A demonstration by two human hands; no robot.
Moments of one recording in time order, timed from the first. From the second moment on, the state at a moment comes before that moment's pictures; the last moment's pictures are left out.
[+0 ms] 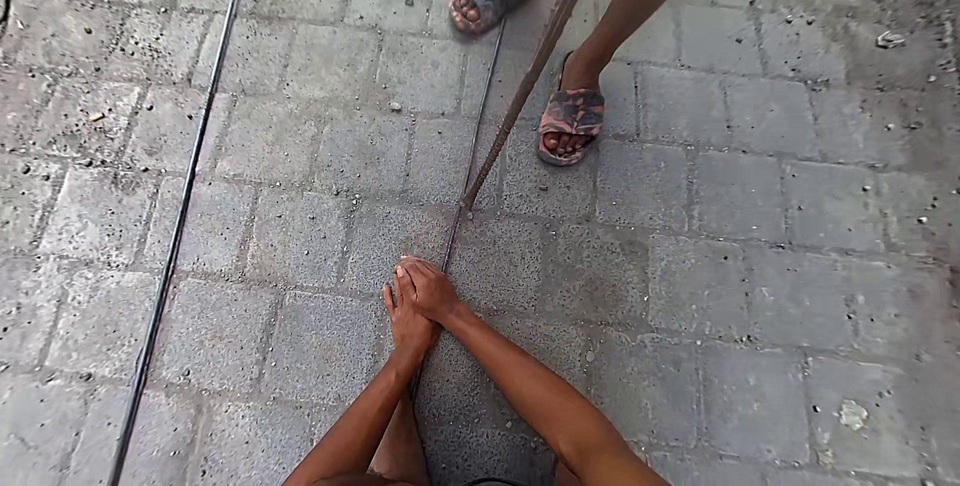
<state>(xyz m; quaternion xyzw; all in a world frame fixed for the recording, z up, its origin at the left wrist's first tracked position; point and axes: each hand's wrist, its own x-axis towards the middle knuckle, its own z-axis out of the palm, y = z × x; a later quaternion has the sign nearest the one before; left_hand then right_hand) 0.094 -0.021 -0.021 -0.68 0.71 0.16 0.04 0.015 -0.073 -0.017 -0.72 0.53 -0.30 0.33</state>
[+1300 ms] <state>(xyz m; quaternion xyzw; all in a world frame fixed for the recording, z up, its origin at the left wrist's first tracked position) 0.093 -0.022 -0.024 -0.68 0.72 0.15 0.03 0.021 -0.076 -0.018 -0.72 0.55 -0.29 0.32</state>
